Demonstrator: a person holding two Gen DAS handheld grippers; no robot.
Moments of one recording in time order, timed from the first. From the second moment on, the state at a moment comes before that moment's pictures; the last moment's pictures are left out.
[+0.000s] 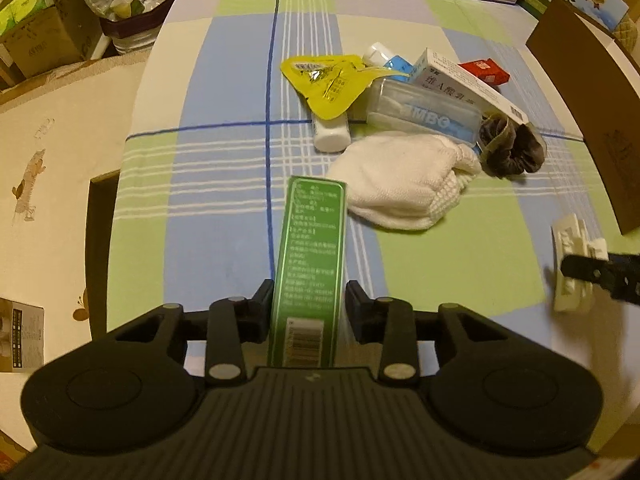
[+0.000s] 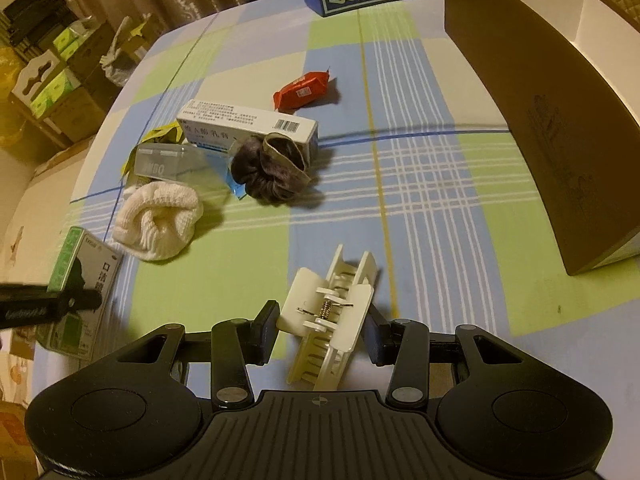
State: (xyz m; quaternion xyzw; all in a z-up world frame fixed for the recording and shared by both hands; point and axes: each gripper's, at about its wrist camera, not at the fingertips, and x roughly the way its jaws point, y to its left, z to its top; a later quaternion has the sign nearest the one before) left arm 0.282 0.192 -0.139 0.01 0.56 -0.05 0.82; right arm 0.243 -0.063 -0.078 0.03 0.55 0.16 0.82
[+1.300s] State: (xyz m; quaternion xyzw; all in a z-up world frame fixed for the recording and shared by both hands) left arm 0.242 -0.068 -0.010 0.00 0.44 -0.15 0.89; right arm 0.248 -0.252 0.049 0.04 0.41 0.30 0.86
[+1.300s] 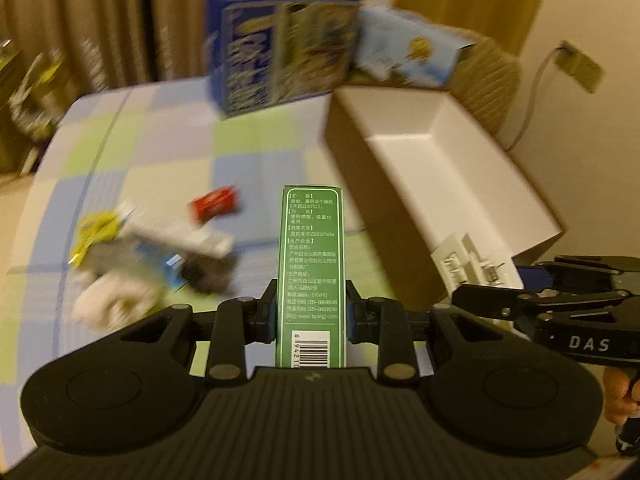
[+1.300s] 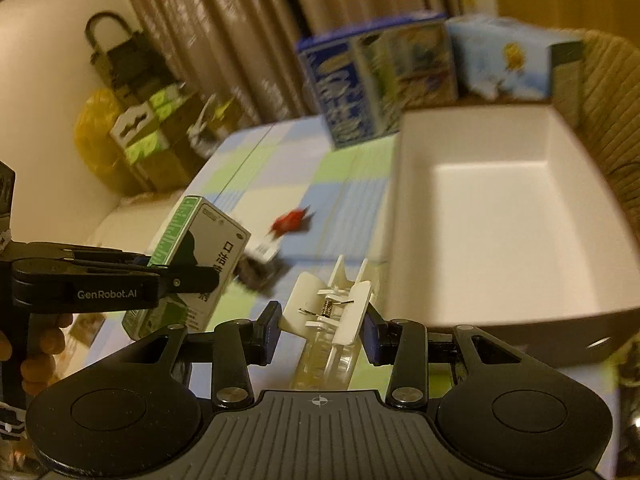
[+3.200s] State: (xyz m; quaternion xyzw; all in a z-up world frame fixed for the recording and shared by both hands) left arm 0.357 -0.260 -0.083 0.03 0.51 -0.18 0.84; right arm 0.369 -0.362 -0.016 -0.04 0.47 0.23 0.85
